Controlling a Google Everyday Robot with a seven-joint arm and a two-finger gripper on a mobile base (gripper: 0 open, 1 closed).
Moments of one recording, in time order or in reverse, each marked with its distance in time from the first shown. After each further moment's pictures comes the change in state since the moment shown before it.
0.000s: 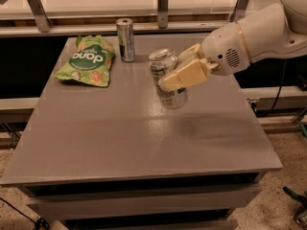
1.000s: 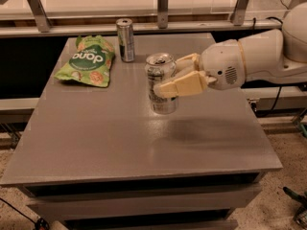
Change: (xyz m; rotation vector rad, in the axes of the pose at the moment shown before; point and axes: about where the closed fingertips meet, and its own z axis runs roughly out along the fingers) arm 0.000 0.016 0.015 -0.047 -0.184 -0.039
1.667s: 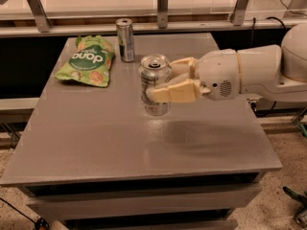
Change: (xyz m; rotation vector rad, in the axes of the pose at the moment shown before) arm -0.006 0.014 0.008 0.053 -0.102 -0.084
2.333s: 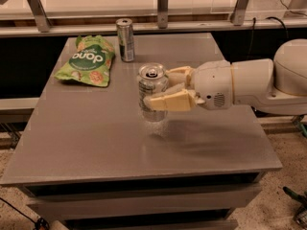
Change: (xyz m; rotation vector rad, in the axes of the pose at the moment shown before) arm 0.019 0.001 0.009 0.035 -0.013 -0.026
